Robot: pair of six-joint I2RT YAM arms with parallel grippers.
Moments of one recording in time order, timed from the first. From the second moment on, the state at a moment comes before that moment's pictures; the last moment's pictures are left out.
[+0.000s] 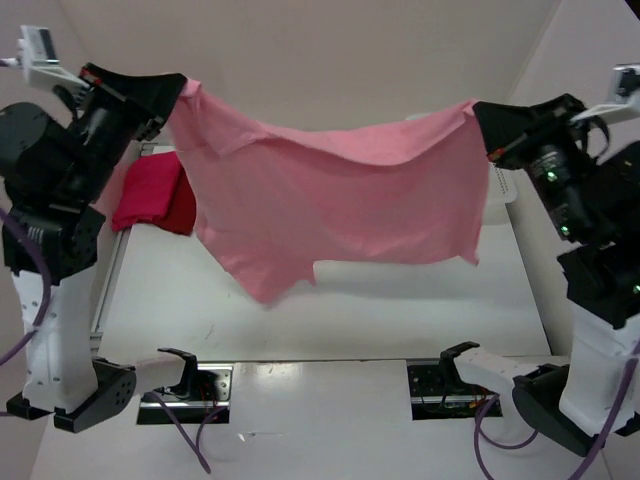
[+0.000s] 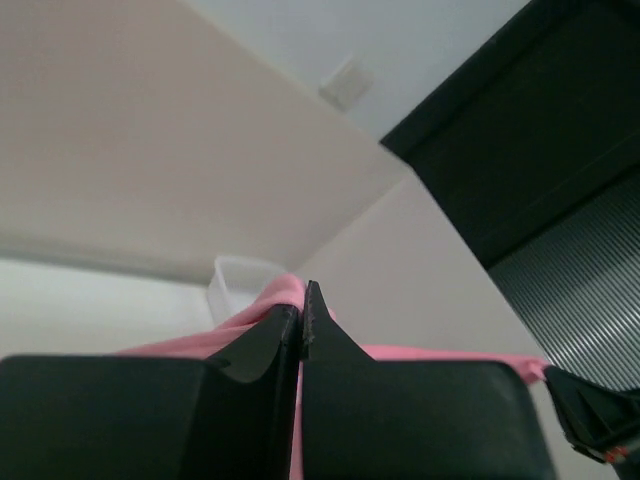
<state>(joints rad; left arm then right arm) -0.21 1.24 2.05 -0.61 0.12 -0.81 0.33 1.13 2.05 -0.75 0.07 0.55</state>
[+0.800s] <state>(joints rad) 0.13 1.78 1.96 -0.51 0.31 -0.87 0.24 1.91 2.41 -0.71 -0.08 0.55</state>
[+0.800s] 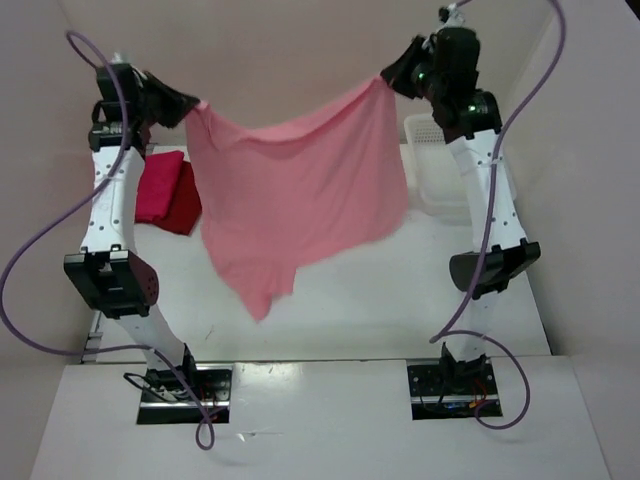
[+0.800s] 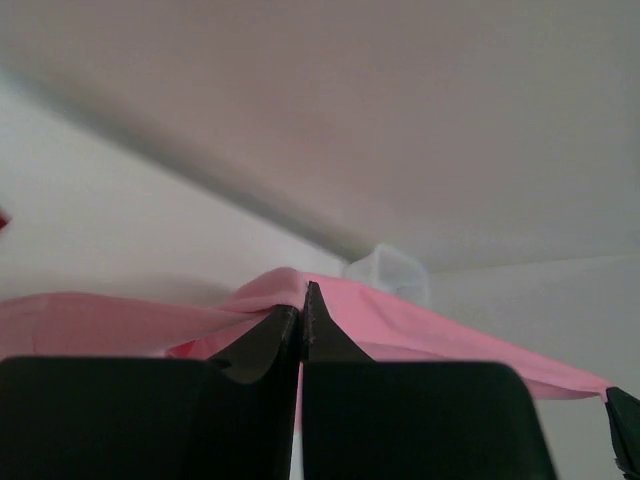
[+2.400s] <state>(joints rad) 0.17 1.12 0.81 -0.74 0.54 -0.72 0.01 0.99 0.81 -0.81 -0.35 0.62</state>
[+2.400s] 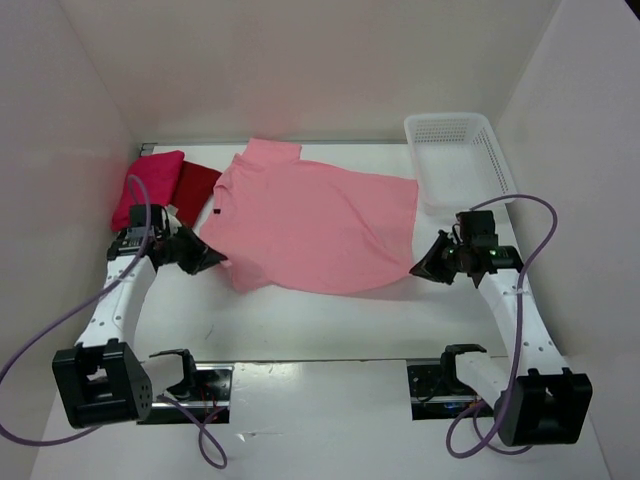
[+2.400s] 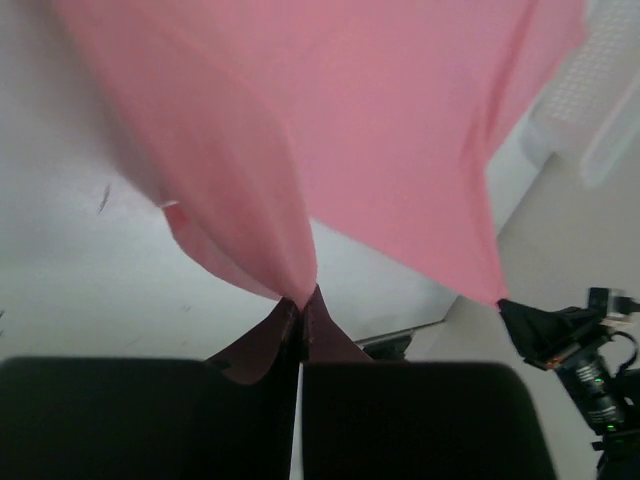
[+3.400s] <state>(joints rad) 0.12 1.98 1.53 -0.36 0.40 -0.82 0.04 1.63 1.17 -0.50 -0.10 0.61</state>
